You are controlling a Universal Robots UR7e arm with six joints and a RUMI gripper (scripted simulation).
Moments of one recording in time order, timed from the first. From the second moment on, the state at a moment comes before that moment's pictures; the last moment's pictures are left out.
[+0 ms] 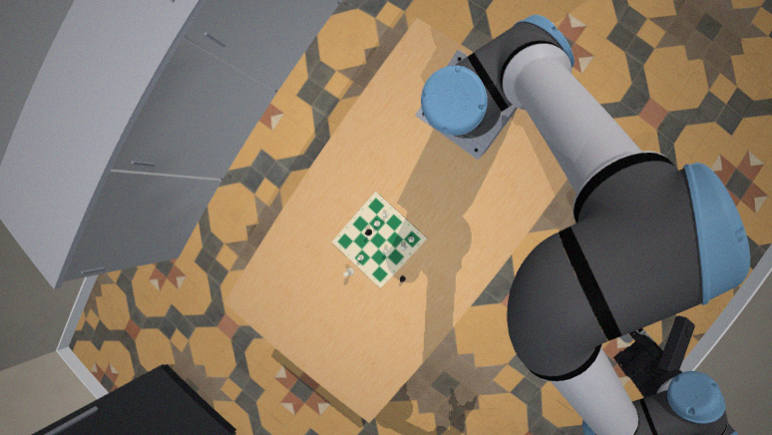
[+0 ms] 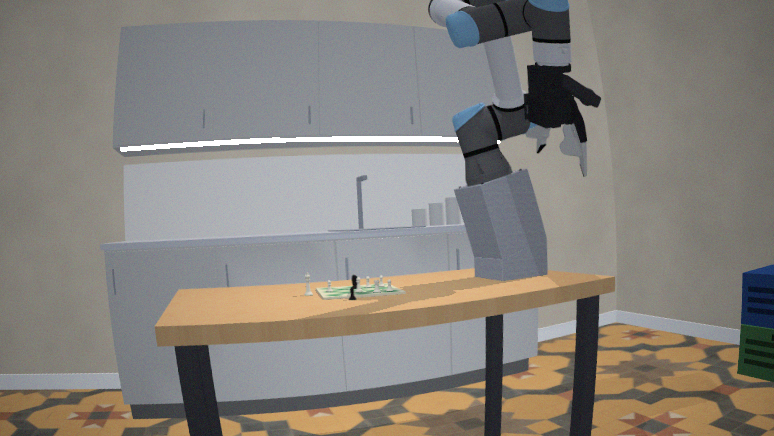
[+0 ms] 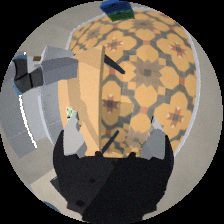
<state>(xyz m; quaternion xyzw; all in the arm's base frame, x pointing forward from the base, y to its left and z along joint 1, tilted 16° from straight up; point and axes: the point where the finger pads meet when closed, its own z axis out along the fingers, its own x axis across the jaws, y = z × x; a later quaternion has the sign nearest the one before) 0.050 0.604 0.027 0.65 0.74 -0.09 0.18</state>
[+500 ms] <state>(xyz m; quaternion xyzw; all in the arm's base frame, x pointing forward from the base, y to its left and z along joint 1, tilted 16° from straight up) 0.191 0.547 -0.023 0.49 0.79 -0.25 0.26</state>
